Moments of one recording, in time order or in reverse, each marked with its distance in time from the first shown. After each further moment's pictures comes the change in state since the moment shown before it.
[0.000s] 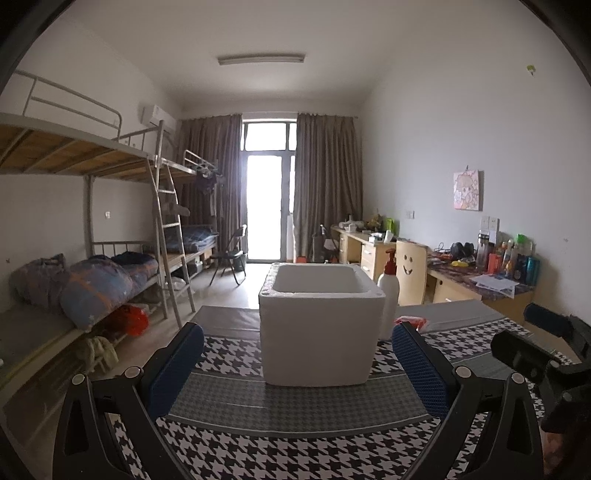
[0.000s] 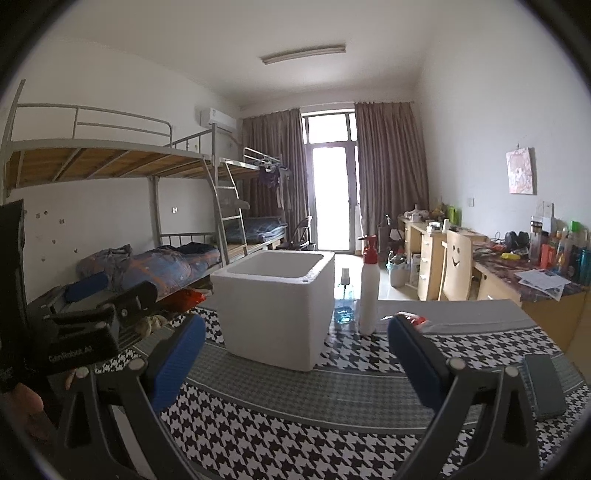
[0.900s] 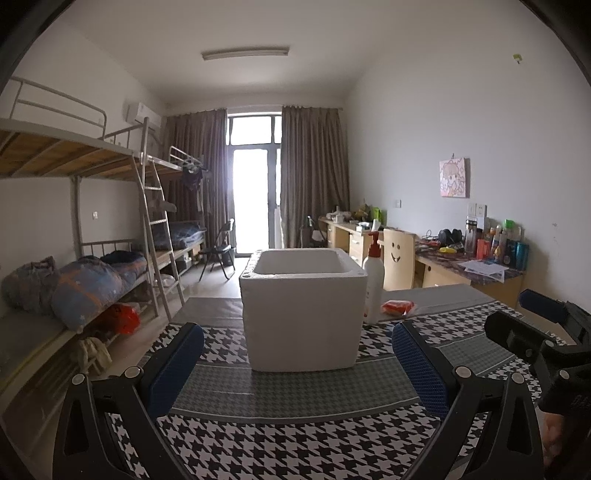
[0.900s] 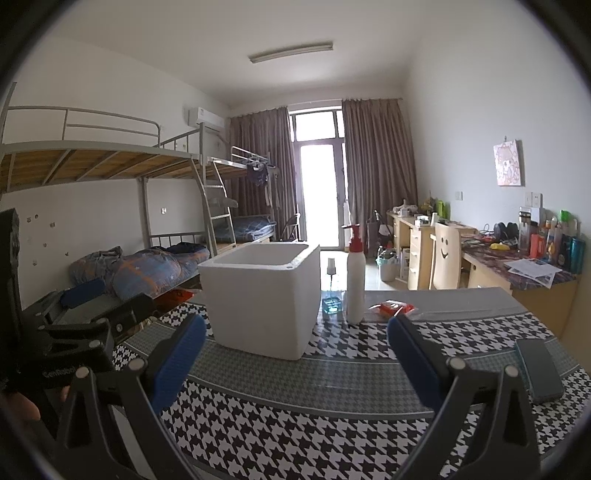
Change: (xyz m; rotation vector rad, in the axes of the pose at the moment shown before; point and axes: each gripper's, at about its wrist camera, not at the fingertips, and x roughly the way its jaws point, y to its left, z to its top) left arm 0.000 -0.011 -0.012 0.040 0.031 -0.043; right arm -0.006 -0.006 -0.012 0.027 0.009 -0.043
